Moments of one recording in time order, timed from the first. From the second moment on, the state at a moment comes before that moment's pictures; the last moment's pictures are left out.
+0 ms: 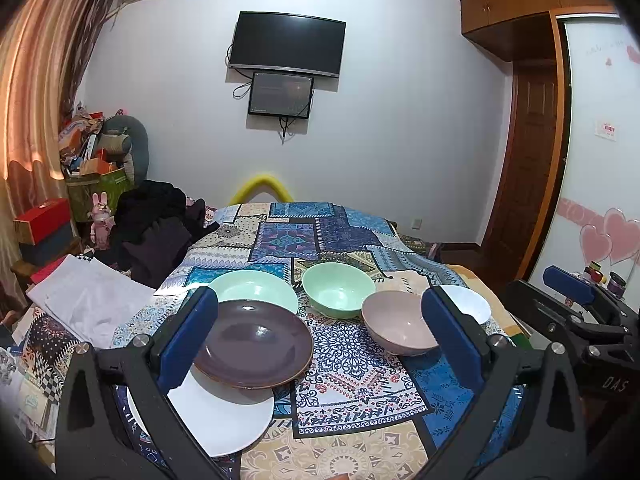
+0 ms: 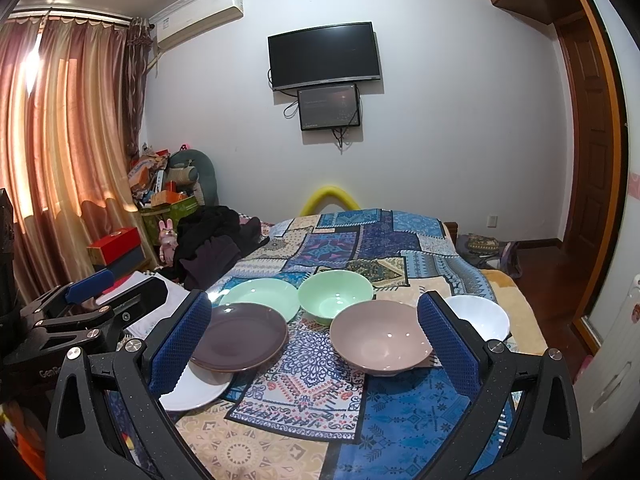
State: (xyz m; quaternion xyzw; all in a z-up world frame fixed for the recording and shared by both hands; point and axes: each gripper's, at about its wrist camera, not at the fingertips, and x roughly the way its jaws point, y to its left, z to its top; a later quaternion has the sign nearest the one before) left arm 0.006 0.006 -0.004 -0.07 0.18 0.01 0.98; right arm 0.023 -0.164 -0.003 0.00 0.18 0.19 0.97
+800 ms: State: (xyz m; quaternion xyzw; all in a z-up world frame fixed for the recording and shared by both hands) left arm 0.008 0.007 -0.005 -0.07 0.18 0.01 0.98; right arm 0.023 -0.162 -0.003 -0.01 0.18 0.19 0.97
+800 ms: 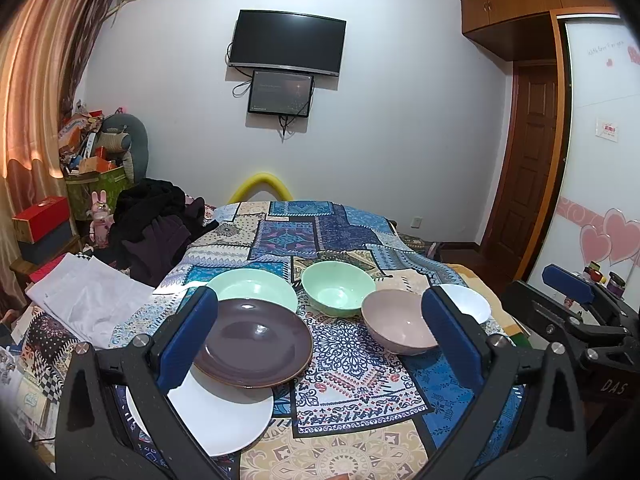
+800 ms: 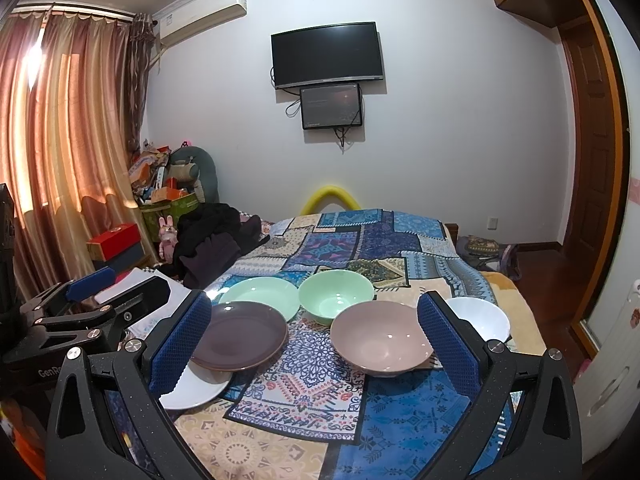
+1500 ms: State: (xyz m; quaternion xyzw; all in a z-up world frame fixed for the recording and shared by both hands) left arm 0.043 0.075 -0.023 -0.07 0.23 0.03 0.97; right arm 0.068 -0.101 -0.026 -0.07 0.24 0.21 0.94
